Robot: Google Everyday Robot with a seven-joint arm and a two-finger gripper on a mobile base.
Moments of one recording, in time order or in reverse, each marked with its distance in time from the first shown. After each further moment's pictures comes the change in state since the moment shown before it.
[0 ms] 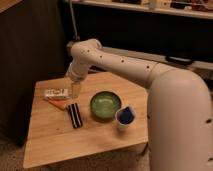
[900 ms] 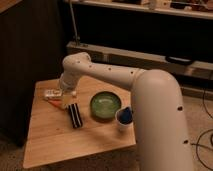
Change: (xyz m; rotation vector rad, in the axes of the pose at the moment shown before) arm -0.037 0.022 0.076 -0.090 -0.087 0.056
